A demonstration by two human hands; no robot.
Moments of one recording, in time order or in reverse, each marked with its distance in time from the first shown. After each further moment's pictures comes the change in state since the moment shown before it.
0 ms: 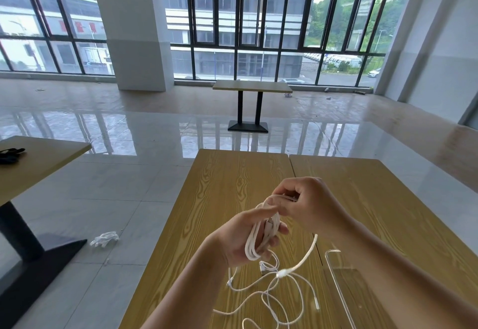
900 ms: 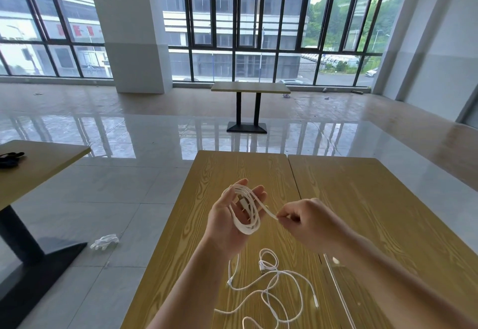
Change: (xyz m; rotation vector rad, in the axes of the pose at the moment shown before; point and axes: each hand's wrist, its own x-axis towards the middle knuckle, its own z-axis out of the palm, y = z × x) left_hand 0.001 0.006 0.002 -0.573 0.361 0.375; right_hand -0.026 0.015 0.006 -0.189 -0.222 0.106
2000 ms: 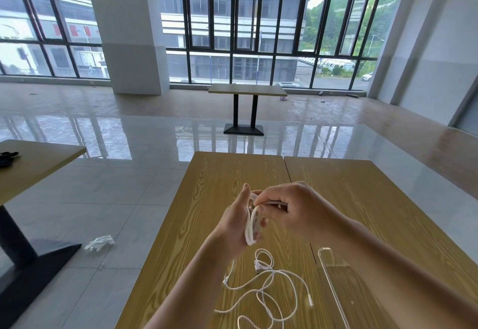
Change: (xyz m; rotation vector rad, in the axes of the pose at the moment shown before) left_hand 0.005 -0.016 0.003 0.569 -0.023 -0.122; right_hand -0.003 -0.038 -0.025 0.054 0.072 -0.271
